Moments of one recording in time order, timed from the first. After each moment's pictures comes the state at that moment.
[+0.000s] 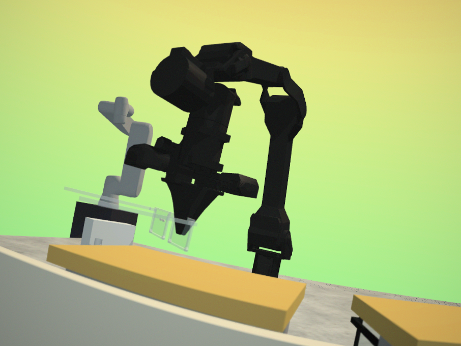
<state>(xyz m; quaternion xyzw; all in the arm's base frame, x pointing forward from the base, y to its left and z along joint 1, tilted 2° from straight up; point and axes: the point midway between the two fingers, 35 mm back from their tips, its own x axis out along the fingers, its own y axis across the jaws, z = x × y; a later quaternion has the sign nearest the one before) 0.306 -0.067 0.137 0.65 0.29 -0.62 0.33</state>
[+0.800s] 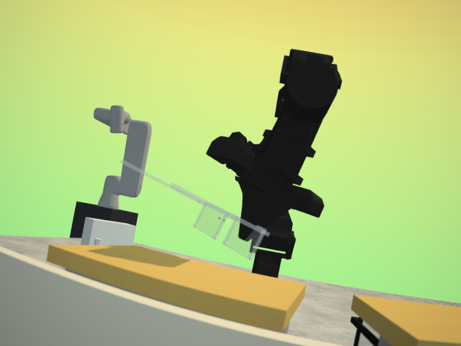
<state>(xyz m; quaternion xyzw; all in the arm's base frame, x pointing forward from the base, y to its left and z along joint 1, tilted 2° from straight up) 0.299 0.026 0.147 0.61 0.25 -0.61 0.44</state>
